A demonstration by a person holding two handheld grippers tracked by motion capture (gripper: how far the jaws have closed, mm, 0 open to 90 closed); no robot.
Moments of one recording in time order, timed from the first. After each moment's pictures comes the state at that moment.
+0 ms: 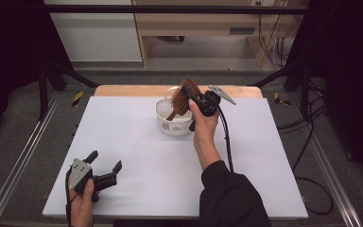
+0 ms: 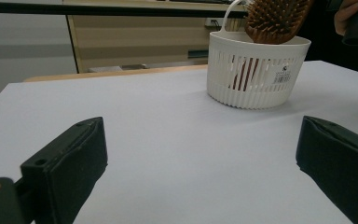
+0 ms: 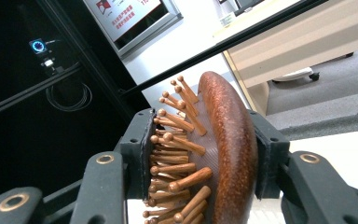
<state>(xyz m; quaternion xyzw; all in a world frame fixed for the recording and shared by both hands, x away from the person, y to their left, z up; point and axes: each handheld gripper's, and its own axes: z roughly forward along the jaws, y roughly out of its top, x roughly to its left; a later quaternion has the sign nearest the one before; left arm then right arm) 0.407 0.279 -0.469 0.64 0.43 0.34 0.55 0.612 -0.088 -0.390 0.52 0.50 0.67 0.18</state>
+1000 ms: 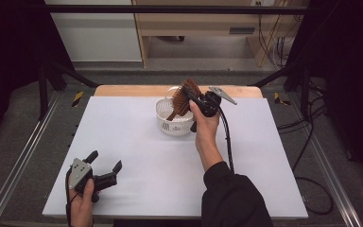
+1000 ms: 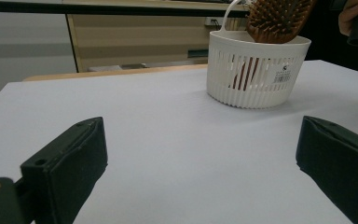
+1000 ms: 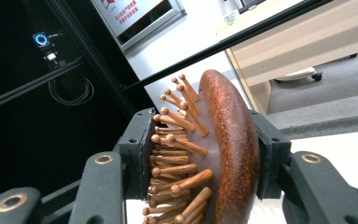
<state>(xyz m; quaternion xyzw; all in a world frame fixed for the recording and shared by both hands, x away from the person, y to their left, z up) 0.407 0.279 -0.469 0.64 0.43 0.34 0.55 0.609 -0.091 -0.389 0.51 0.51 0.67 0.18</state>
